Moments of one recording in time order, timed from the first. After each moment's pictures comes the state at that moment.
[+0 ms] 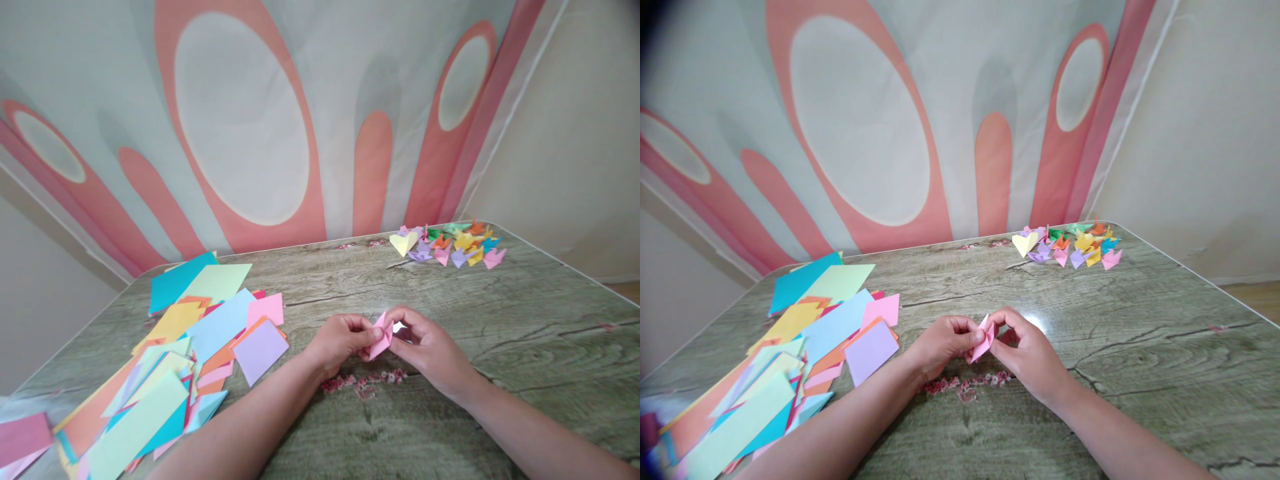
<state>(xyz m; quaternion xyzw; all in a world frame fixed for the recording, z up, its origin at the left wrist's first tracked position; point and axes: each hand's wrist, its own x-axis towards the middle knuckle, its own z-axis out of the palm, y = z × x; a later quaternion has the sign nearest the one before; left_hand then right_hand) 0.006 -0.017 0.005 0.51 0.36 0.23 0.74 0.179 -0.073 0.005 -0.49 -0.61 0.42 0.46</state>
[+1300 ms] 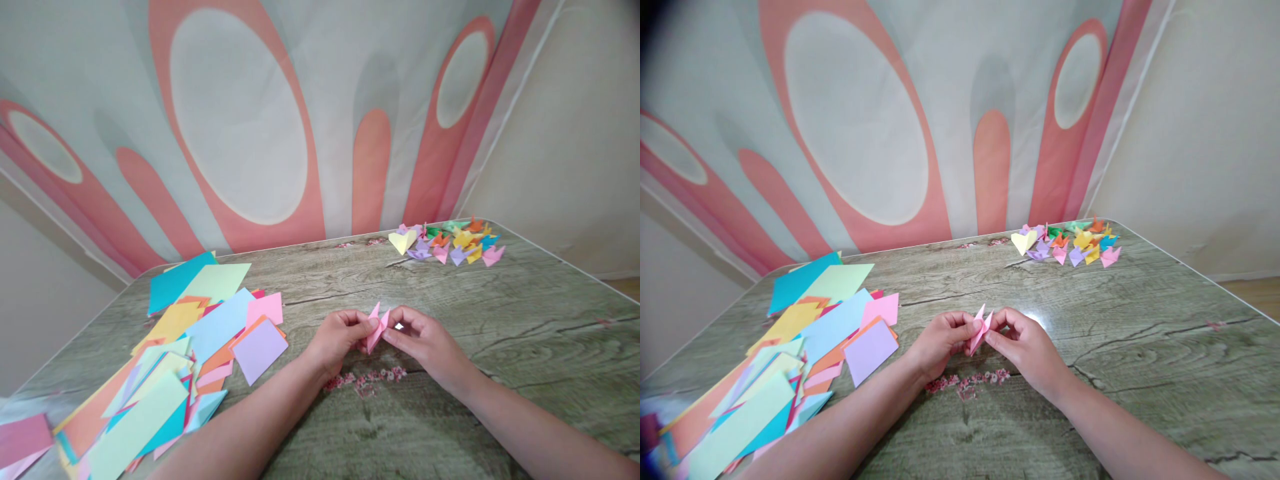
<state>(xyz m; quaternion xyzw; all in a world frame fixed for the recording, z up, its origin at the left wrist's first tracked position) 0.012 -0.022 0.008 0.47 0.37 0.29 0.75 0.182 -0.071 0.000 -0.50 -0.59 0.44 0.44</state>
